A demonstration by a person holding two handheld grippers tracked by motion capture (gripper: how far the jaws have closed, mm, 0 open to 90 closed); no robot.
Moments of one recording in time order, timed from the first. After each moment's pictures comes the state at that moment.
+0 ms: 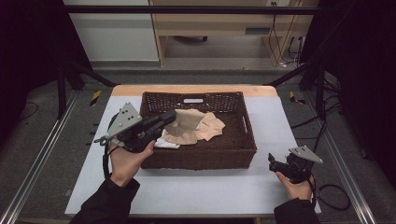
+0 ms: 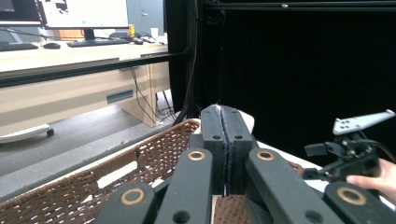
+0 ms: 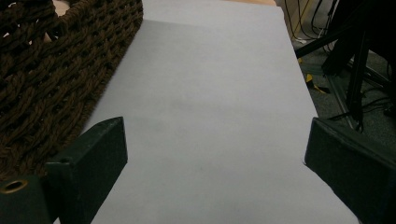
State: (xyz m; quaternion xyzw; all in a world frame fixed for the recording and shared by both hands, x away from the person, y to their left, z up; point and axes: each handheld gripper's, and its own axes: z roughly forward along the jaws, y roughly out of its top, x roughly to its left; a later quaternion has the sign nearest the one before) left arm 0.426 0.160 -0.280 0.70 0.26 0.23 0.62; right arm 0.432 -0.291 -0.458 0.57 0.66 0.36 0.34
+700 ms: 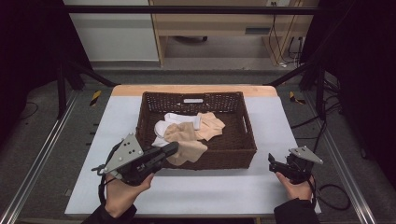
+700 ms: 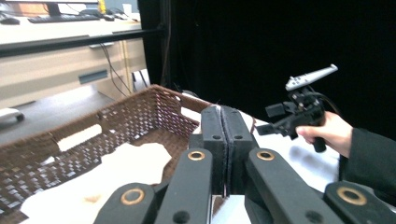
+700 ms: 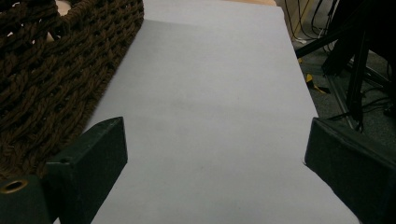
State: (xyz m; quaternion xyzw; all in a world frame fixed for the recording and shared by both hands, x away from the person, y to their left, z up) left arm 0.375 0.161 -0.312 0.73 0.24 0.19 0.61; right arm 0.431 -0.291 -0.458 0.57 0.66 0.36 0.34
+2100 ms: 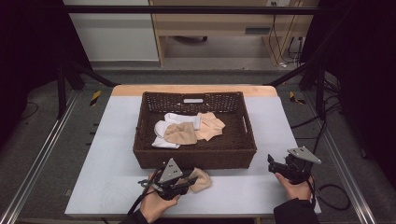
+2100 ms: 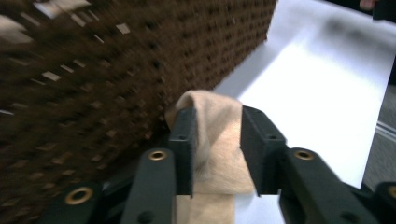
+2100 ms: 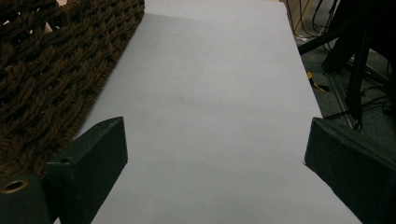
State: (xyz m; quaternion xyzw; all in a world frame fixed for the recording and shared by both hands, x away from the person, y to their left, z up) left arm 0.397 0.117 -0.449 0.82 0.29 0.13 0.47; right arm 0.431 -0.290 -0.460 0.57 0.66 0.35 0.34
